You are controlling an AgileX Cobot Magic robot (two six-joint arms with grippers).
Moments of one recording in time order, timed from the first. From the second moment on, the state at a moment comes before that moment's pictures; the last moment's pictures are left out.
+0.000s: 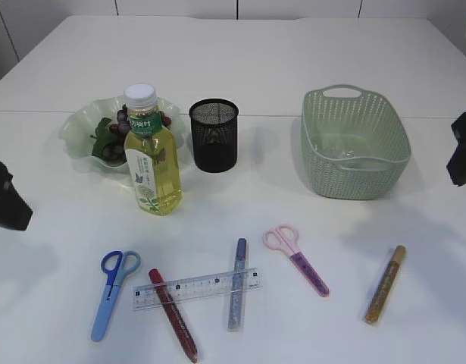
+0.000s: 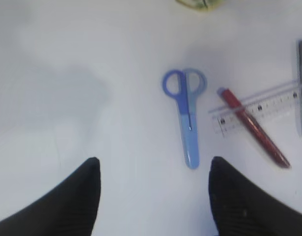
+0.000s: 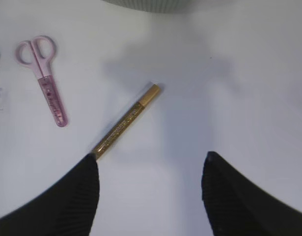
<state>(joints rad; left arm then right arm) -0.22 1.28 -0.86 -0.18 0.80 -0.05 0.16 1.28 -1.09 -0.03 1.08 0.05</state>
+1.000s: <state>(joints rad) -0.22 1.28 -0.86 -0.20 0.93 0.01 0.48 1.75 -1.41 0.05 1.08 0.10</state>
